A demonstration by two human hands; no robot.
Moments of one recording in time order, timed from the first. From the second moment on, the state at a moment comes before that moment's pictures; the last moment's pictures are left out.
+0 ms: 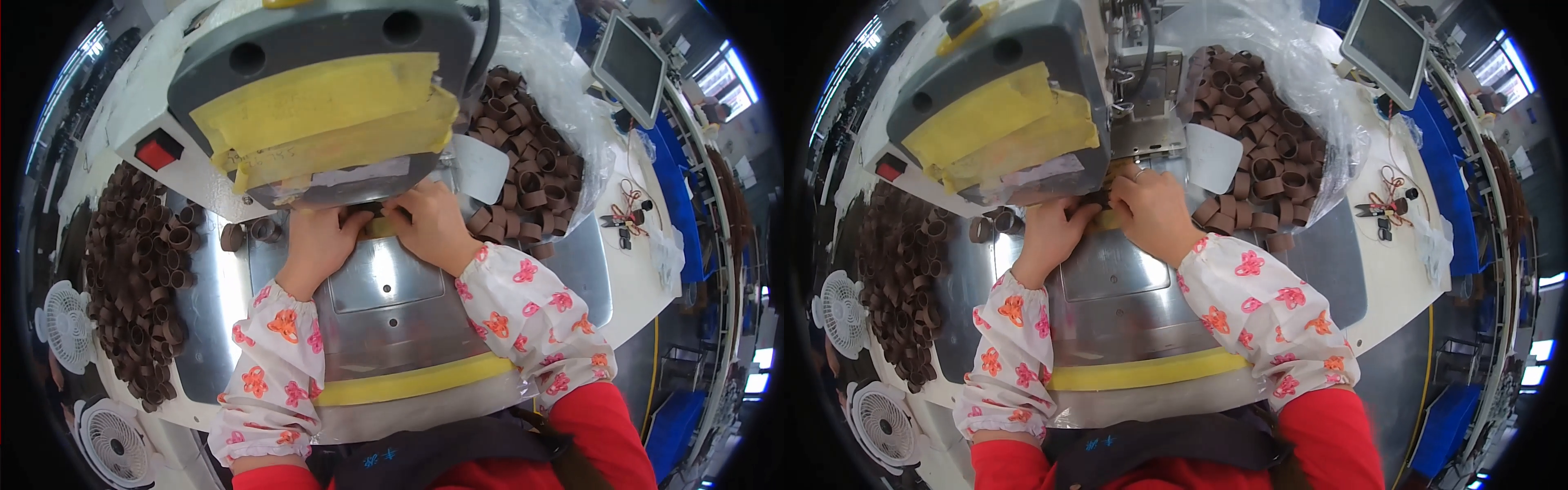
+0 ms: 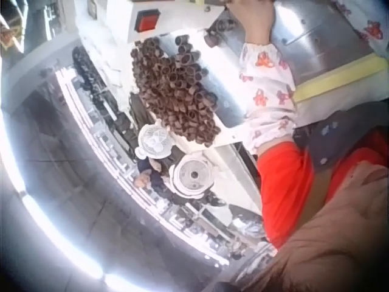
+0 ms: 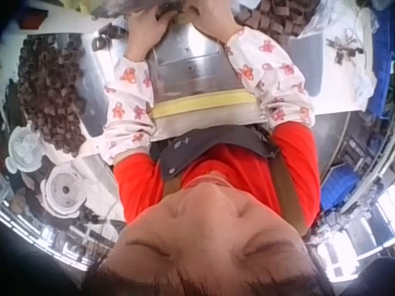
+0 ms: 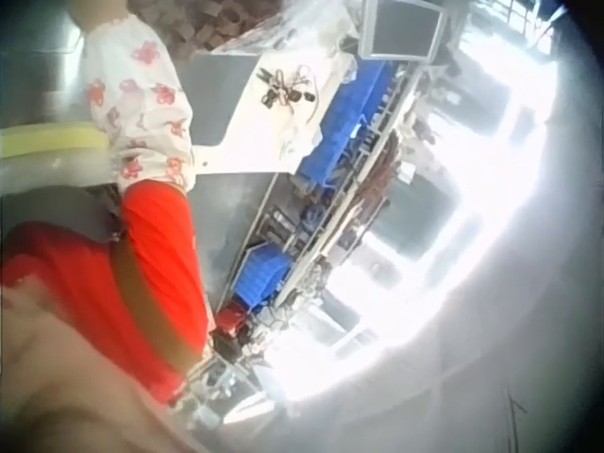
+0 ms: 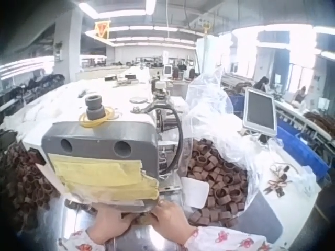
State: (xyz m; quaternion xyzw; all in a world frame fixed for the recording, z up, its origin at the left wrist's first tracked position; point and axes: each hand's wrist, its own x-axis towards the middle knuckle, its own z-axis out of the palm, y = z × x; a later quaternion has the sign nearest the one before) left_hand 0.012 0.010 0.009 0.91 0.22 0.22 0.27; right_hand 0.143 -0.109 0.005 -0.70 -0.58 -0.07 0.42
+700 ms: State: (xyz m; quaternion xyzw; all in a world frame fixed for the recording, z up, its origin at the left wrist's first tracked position) left_hand -0.098 0.012 0.052 0.92 0.26 0.29 -0.02; right_hand 0.057 -0.082 0.018 -0.62 -0.71 0.02 0.33
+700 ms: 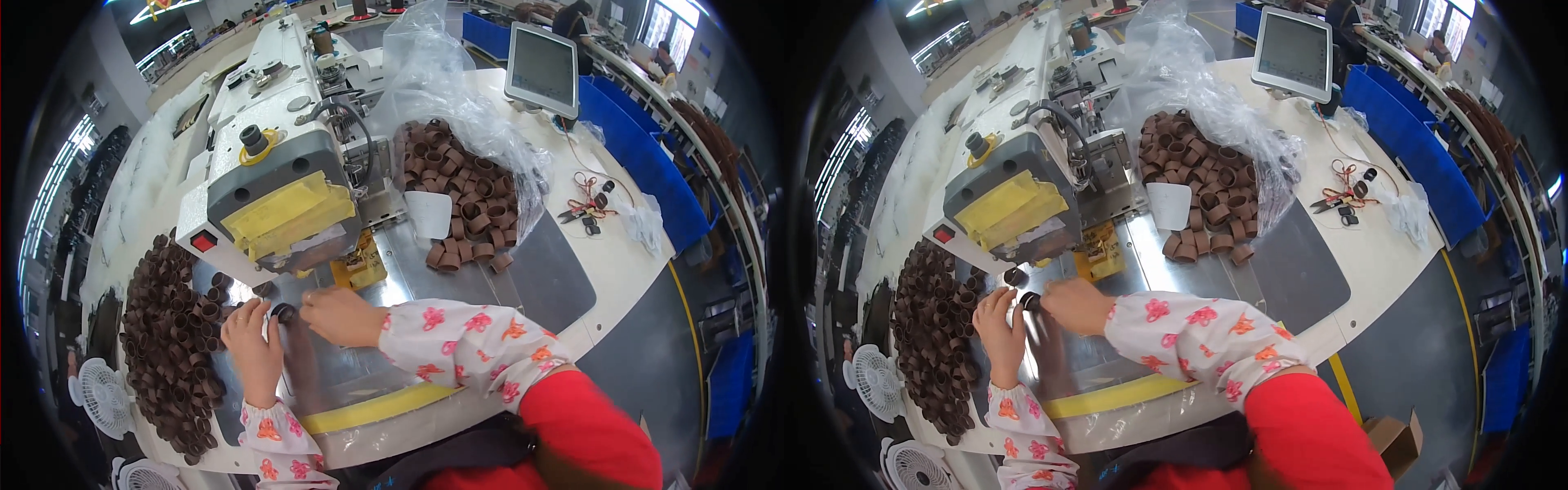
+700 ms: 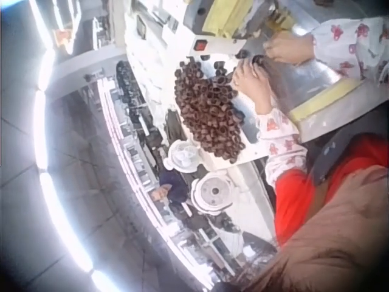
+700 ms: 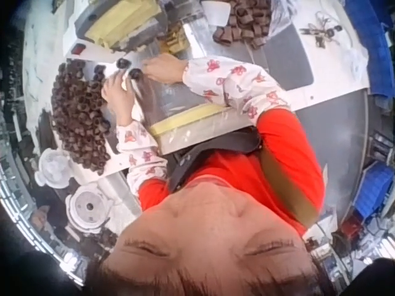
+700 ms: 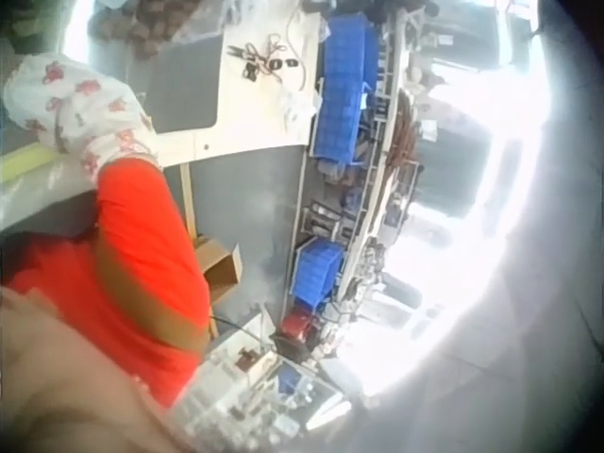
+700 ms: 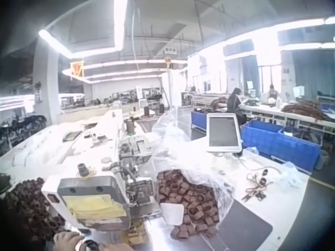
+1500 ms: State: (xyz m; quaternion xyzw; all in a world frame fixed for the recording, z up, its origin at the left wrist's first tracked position) left_hand 0.004 0.005 0.001 0.87 0.21 0.34 0.28; right_hand 0.189 -0.146 0.068 -0.70 -0.49 0.12 0.50
